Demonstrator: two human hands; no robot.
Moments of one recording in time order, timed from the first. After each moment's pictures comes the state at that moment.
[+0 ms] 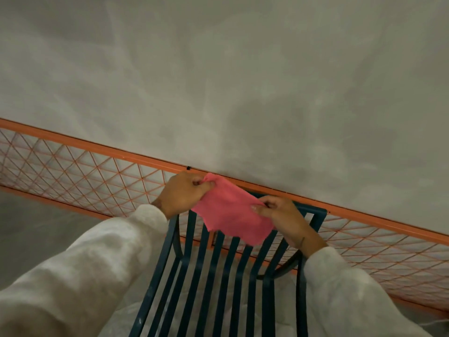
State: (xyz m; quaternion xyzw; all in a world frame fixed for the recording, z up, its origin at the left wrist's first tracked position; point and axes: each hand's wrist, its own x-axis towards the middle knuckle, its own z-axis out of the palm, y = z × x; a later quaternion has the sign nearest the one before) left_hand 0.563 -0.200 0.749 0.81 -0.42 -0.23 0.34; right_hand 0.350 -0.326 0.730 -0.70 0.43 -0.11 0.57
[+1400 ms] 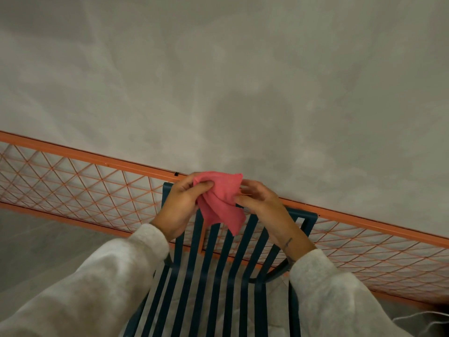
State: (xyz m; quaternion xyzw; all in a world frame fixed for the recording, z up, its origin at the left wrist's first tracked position) left_hand 0.548 -0.221 0.734 0.51 -0.25 -0.45 0.69; right_hand 0.384 -0.325 0.755 -0.65 0.39 -0.19 0.62
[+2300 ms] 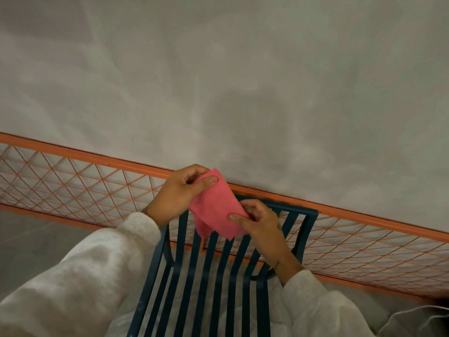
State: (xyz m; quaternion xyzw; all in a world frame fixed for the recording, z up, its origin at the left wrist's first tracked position) left_hand 0.568 -0.213 0.754 0.64 -0.43 -0.33 0.55; right_hand 0.371 -0.294 0.713 -0.67 0.39 -0.23 0.59
